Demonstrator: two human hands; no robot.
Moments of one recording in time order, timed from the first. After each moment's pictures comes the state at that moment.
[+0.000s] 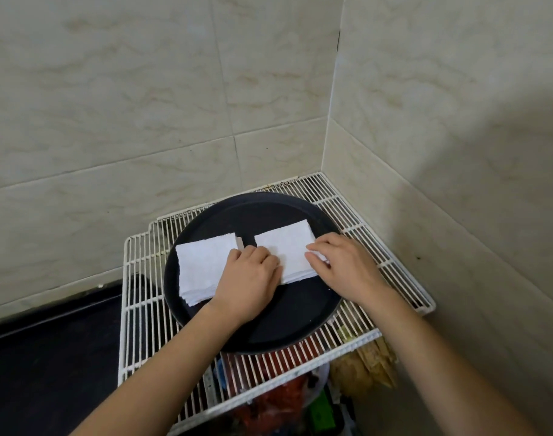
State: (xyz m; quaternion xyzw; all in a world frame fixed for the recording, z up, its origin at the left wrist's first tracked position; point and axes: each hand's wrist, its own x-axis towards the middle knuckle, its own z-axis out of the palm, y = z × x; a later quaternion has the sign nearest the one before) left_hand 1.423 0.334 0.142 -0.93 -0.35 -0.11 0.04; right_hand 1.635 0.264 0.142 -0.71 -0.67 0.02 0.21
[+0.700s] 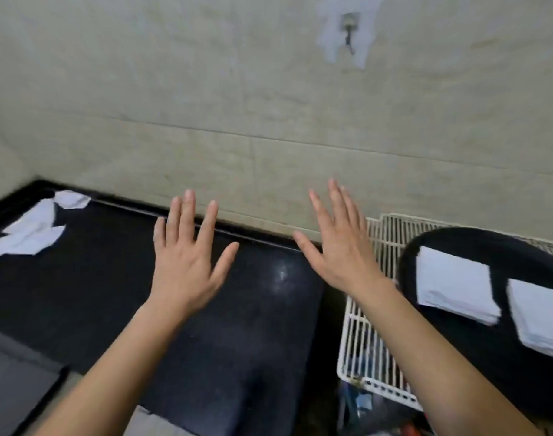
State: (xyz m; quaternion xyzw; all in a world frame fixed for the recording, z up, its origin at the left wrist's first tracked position) left_hand 1.013 0.227 0.212 -0.63 -0.73 -0.19 0.18; right_hand 1.263 0.331 0.209 -0.47 -0.84 0.01 0.26
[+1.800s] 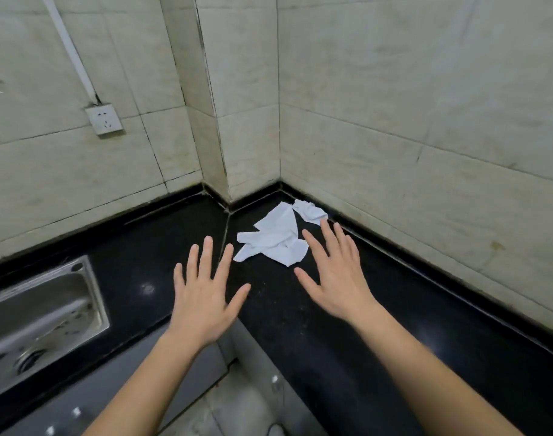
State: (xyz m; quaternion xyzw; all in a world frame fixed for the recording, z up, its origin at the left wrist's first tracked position) left_hand 0.333 -0.011 0.159 -0.39 -0.91 -0.08 0.09; right_hand 0.482 0.204 0.159 -0.22 -0.95 0.05 0.21
